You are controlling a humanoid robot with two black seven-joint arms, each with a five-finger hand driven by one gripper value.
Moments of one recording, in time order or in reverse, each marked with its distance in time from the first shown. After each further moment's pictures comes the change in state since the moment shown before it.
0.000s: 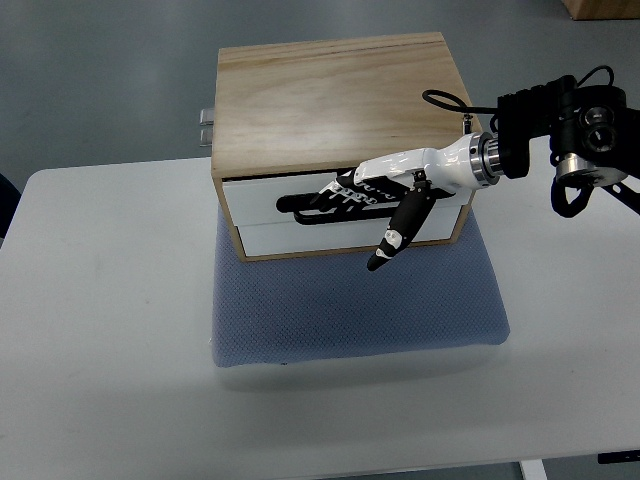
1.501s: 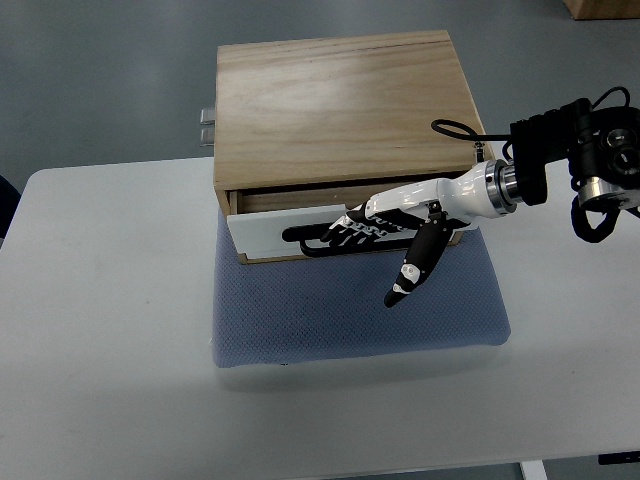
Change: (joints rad) left arm 0.000 0.000 0.000 0.000 0.000 0.000 0.000; right arm -0.006 -0.102 -0.083 0.143 0.079 0.000 -0.007
